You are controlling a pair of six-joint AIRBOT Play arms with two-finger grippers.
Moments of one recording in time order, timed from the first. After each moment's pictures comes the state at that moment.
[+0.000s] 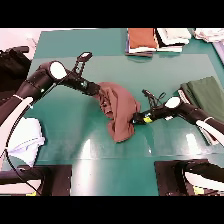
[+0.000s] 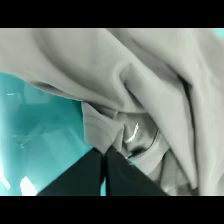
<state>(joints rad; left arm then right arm) -0.42 -1.44 1.35 1.16 -1.00 -1.46 0.29 -1.28 0.72 -0.71 0.91 1.25</state>
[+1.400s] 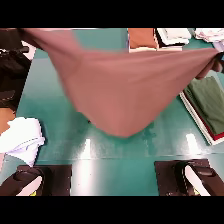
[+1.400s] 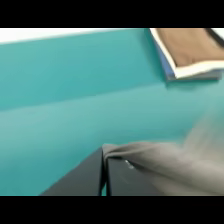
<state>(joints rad) -0.18 -0.90 1.47 1.44 -0.90 -1.53 -0.20 -0.70 1.29 -1.17 1.16 1.32</state>
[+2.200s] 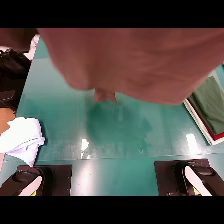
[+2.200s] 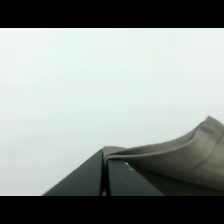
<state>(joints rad) -0.18 -0.83 2.11 1.41 -0.94 -1.51 -0.16 -0.75 1.83 -1.26 1.37 1.35</state>
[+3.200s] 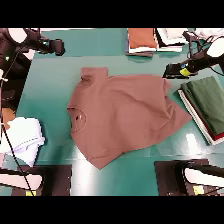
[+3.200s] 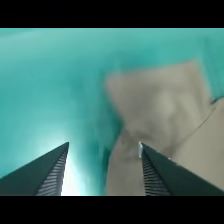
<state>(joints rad) -0.14 -1.56 1.84 1.49 -1.06 -1.54 0.03 -1.34 1.46 -1.38 1.25 1.60</state>
